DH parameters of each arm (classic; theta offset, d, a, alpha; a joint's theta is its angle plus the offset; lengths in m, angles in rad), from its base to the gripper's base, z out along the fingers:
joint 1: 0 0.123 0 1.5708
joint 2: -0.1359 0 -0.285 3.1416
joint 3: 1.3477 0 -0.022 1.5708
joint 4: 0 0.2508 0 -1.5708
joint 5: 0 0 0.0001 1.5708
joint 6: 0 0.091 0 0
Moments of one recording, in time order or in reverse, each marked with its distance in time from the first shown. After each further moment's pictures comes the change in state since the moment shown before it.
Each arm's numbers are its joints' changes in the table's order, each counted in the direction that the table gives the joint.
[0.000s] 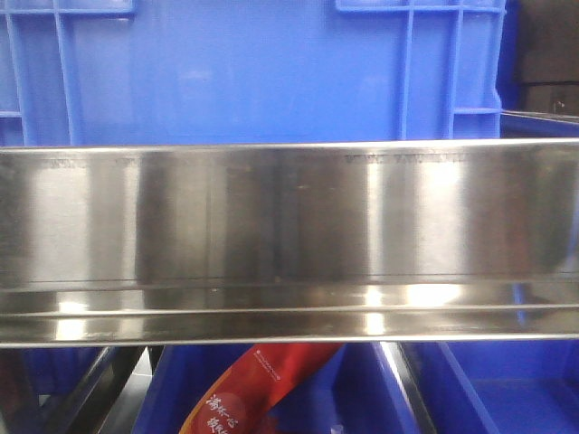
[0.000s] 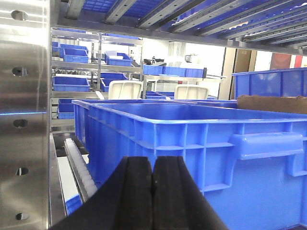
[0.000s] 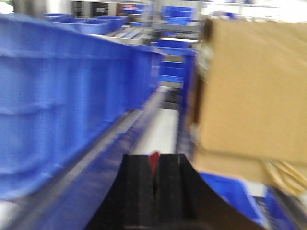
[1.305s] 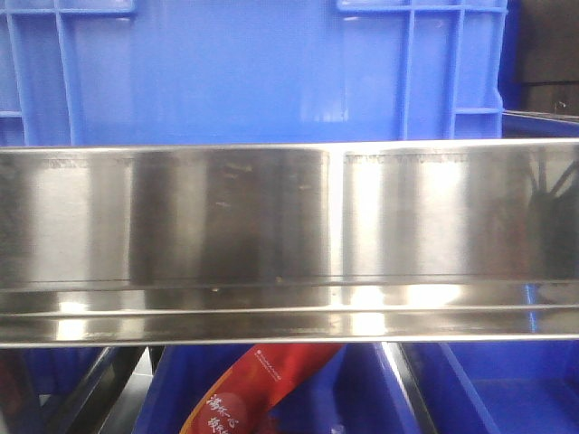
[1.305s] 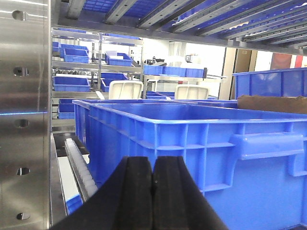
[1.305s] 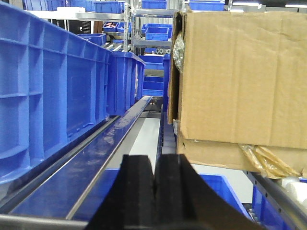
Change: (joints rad) left arm 0.000 0.000 0.000 0.000 0.000 0.000; right arm -0.025 0.152 0.072 -0.038 0.019 0.053
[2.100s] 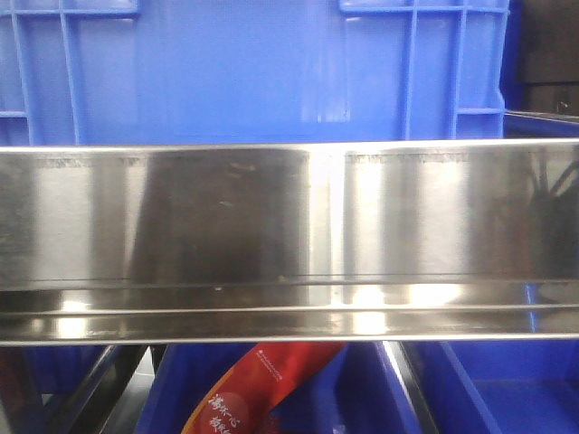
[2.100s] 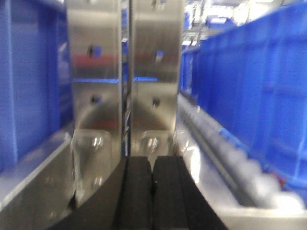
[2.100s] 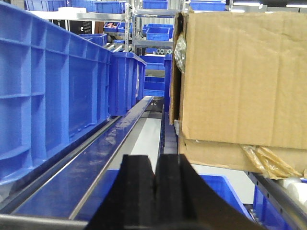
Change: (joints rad) left arm 0.351 0.109 0.306 0.343 -0.045 -0.298; right arm 0.000 0.000 0.000 0.000 -0.002 0.000
